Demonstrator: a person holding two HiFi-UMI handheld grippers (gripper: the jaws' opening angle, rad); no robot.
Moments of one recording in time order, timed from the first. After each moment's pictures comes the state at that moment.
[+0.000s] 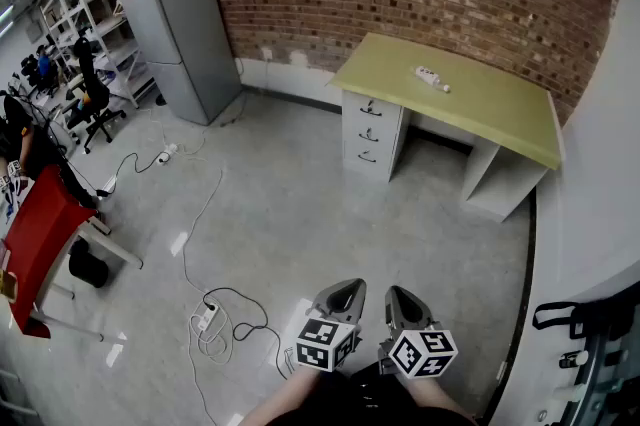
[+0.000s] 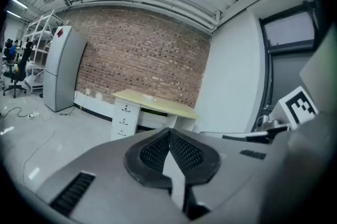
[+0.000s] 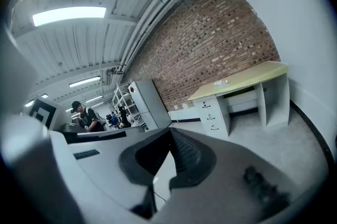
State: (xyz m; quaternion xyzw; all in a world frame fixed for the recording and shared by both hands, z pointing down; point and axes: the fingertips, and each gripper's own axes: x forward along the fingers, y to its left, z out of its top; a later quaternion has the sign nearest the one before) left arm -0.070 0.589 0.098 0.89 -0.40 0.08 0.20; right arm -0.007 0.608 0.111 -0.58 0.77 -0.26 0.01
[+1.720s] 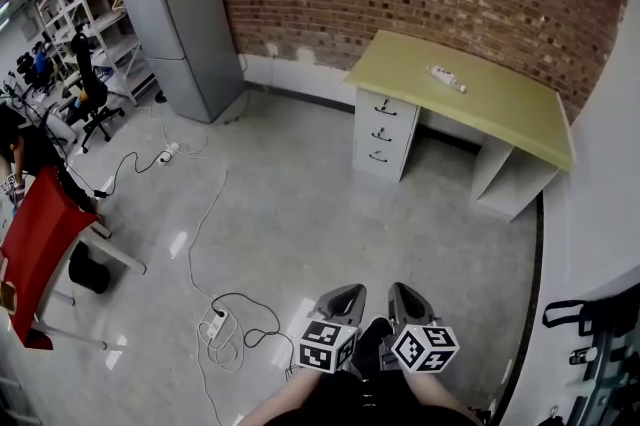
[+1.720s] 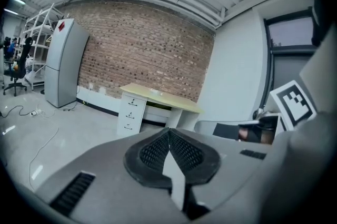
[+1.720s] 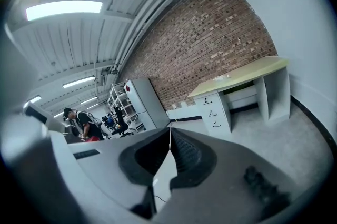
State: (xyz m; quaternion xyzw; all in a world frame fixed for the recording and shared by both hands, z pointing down) left arm -0.154 0.557 0.129 0.89 -0.39 0.11 0.22; right arm -0.082 0.560 0.131 -0.59 0.75 -0.28 0.02
